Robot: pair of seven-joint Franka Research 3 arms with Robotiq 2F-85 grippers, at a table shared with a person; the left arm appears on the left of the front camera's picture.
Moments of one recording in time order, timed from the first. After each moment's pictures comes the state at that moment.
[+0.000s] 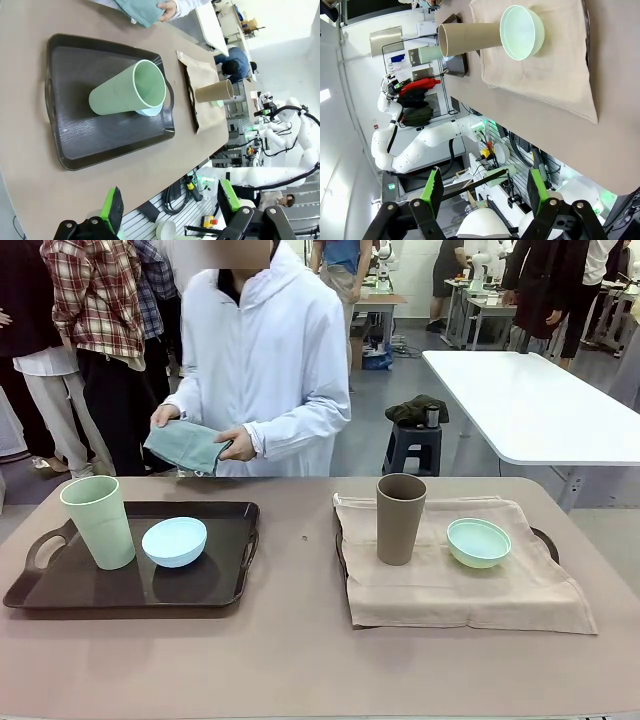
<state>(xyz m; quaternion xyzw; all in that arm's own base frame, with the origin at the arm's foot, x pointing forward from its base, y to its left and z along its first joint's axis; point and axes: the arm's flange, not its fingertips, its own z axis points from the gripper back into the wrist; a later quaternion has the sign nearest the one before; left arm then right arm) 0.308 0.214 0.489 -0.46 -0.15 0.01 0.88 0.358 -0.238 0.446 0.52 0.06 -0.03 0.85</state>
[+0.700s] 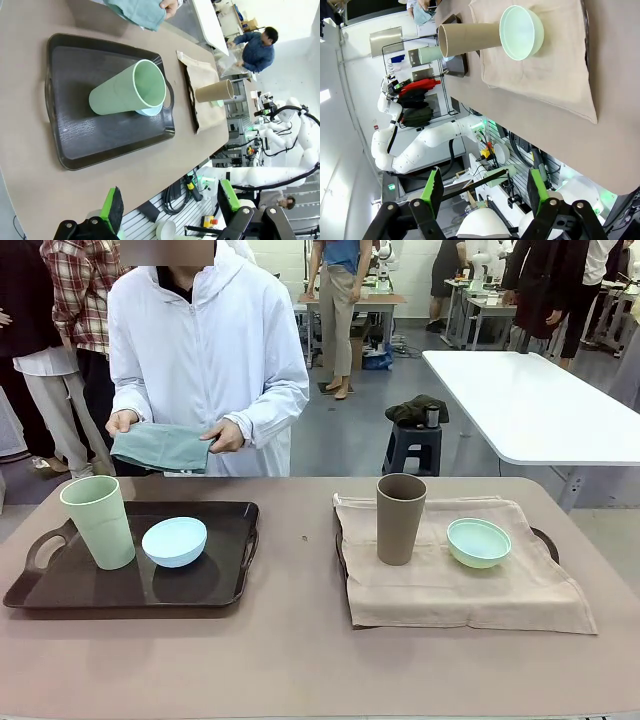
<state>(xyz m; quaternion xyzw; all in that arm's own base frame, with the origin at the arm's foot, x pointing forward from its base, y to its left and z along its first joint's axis) 0.308 0.214 0.489 -0.46 -0.15 0.01 0.88 0.358 -0.239 0.446 0.52 0.06 -0.04 0.85</state>
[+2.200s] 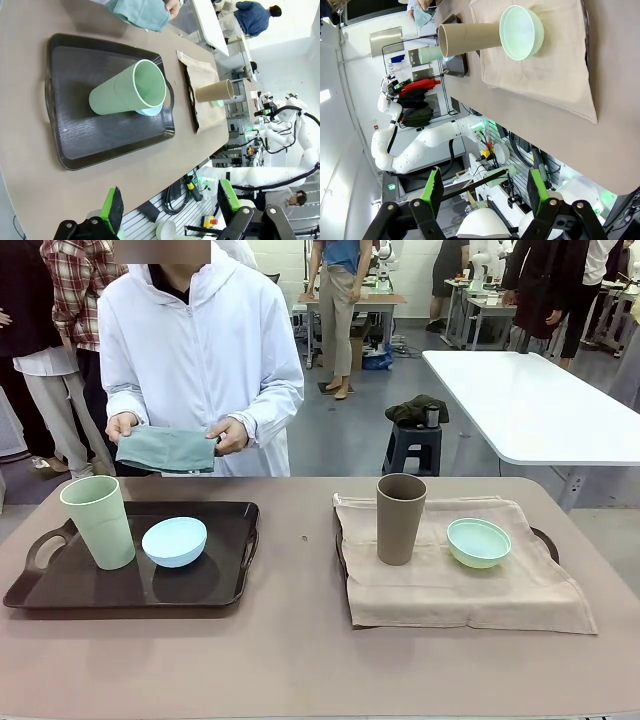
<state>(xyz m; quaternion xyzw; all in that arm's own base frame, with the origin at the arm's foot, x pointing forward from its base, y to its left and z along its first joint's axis) 0.308 0.214 0.489 -0.46 -0.15 0.01 0.88 0.358 -0.239 0.446 0.52 0.06 -0.04 0.85</state>
